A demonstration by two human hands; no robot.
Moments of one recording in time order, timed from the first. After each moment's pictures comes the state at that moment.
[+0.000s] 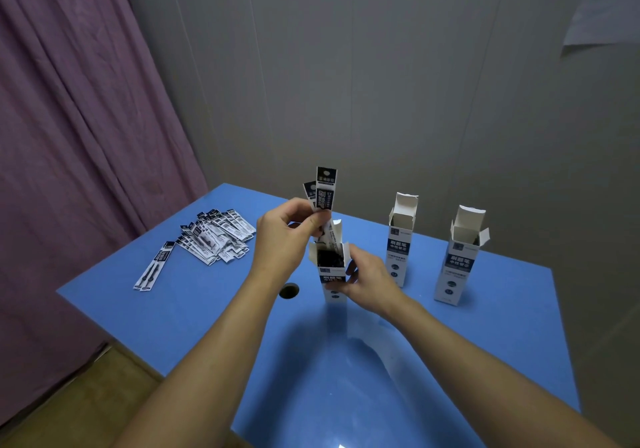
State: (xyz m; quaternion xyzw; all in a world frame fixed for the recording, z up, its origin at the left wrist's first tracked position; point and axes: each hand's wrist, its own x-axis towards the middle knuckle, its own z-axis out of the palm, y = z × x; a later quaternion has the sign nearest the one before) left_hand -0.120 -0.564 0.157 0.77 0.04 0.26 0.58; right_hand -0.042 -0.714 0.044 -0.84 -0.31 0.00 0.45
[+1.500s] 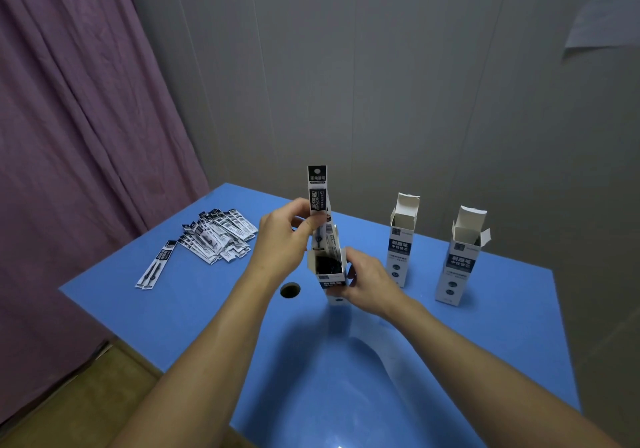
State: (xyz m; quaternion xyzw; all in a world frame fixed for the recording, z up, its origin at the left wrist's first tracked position) left_hand -0.119 -0.552 0.153 0.84 0.02 0.24 0.49; right_hand -0.039 -0.714 0.037 -0.86 -0.33 0.00 0.38
